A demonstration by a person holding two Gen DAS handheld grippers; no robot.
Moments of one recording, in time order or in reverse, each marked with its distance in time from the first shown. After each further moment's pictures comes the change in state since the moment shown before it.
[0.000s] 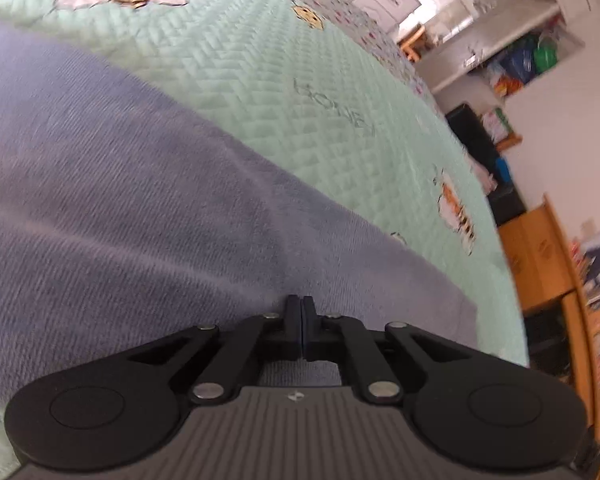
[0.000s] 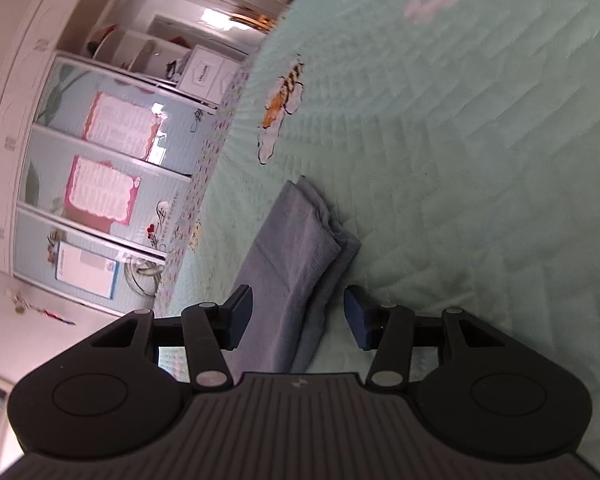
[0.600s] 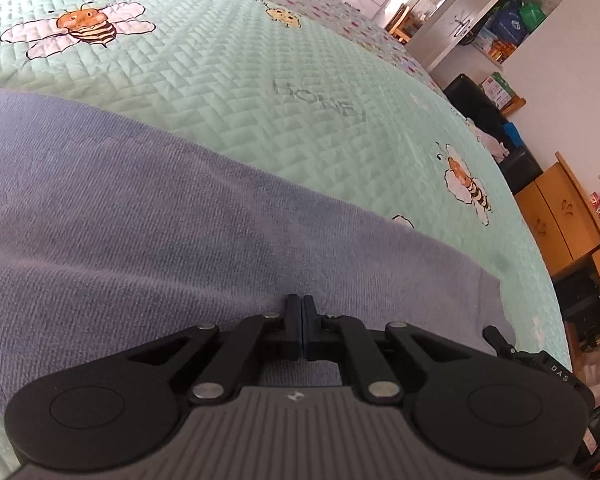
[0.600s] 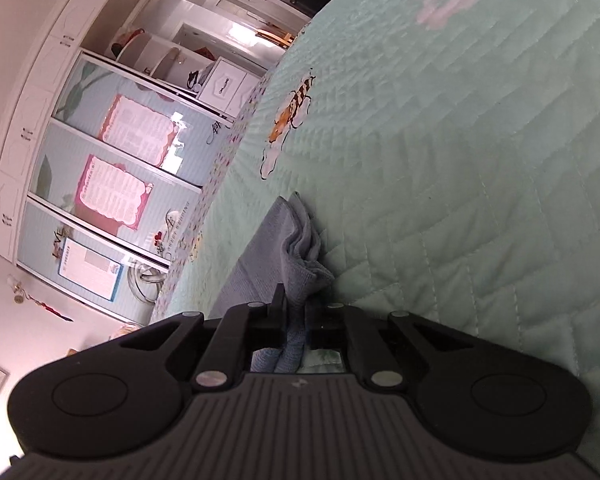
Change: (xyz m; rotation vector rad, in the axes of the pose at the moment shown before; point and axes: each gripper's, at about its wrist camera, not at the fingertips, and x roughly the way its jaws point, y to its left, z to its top) left arm 0.006 -0.018 -0.002 0.149 -0.009 0.083; right arm 0.024 -0.013 -0.003 -0.120 -0.076 0.031
